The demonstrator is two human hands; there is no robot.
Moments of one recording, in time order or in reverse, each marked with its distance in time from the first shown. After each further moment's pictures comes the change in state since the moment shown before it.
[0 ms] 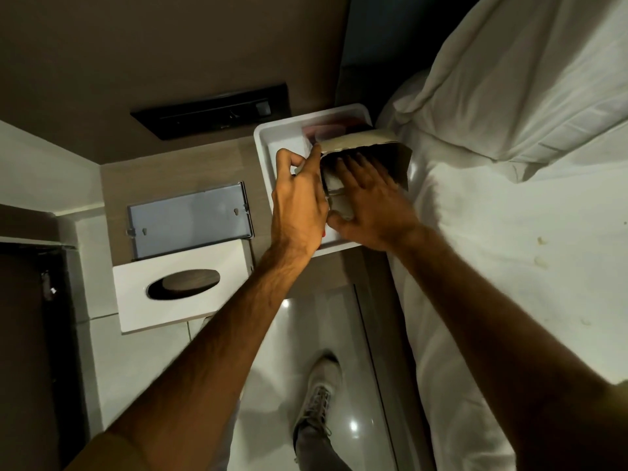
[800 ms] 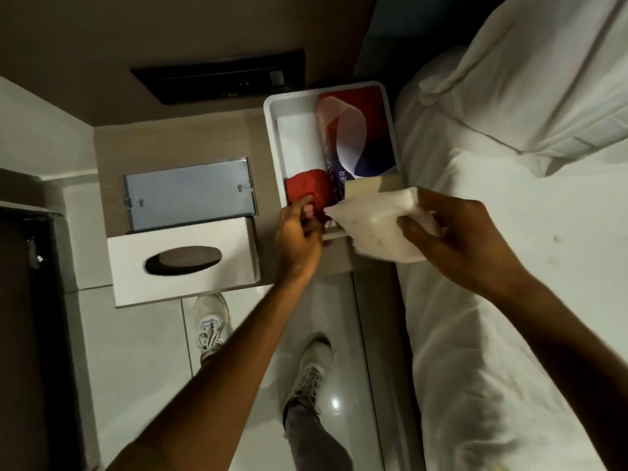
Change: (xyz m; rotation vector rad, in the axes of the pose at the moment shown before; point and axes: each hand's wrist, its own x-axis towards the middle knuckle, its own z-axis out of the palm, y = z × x) left_hand -0.062 -0.075 0.033 -0.274 -0.093 -0.491; right_hand -0.097 0.012 -0.034 0.511 0.136 0.123
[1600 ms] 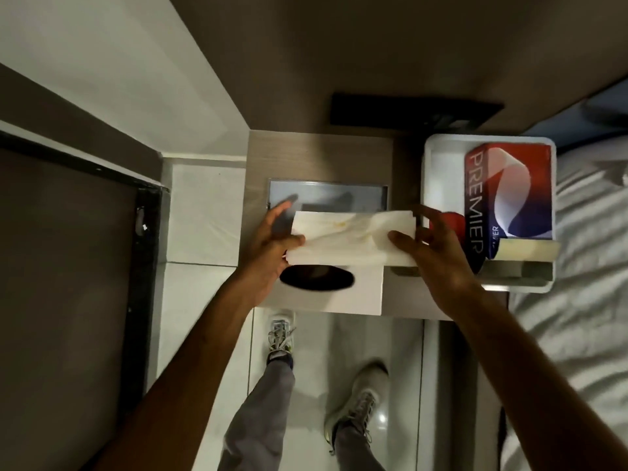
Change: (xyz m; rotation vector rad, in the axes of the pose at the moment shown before) left_hand 0.064 -0.063 -0.279 -0.710 -0.165 -0.302; right_hand 0.104 -0.151 0.185 0.790 -0.114 0.501
